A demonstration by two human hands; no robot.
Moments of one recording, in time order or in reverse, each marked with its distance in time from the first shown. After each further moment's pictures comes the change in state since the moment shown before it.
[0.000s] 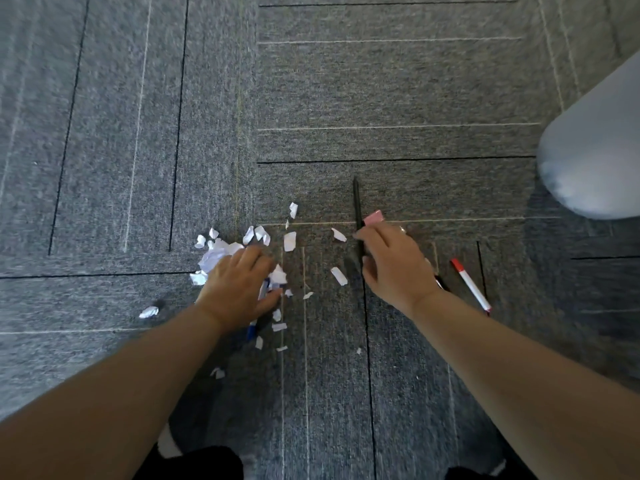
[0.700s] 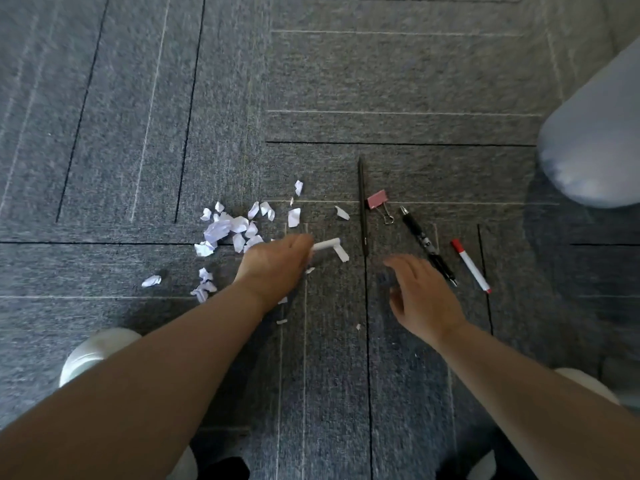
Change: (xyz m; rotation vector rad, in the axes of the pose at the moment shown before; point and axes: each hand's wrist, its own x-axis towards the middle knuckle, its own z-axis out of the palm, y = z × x) left_hand 0.003 0.059 -0.013 -0.070 0.028 -0.103; right_hand -0.084 0.007 0.019 -0.086 -0.096 0.088
